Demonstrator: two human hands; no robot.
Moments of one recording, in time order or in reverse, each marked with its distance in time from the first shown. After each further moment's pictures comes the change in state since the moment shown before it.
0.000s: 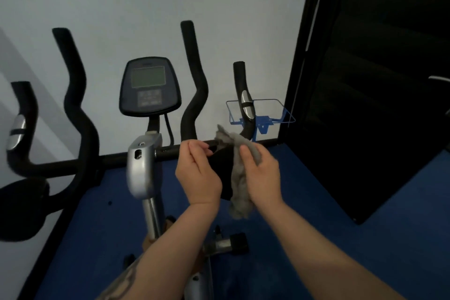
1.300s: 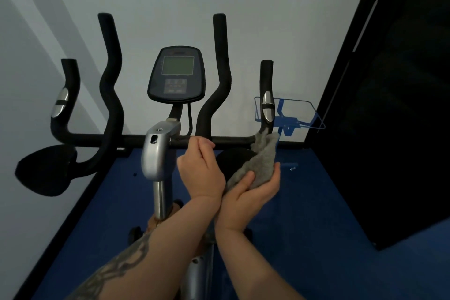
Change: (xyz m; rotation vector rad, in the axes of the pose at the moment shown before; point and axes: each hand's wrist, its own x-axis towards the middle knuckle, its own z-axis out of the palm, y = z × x) left_hand -0.001 0.010 -0.003 0.307 0.087 -0.049; right_hand -0.045 0.015 0.063 0.101 0.552 -0.086
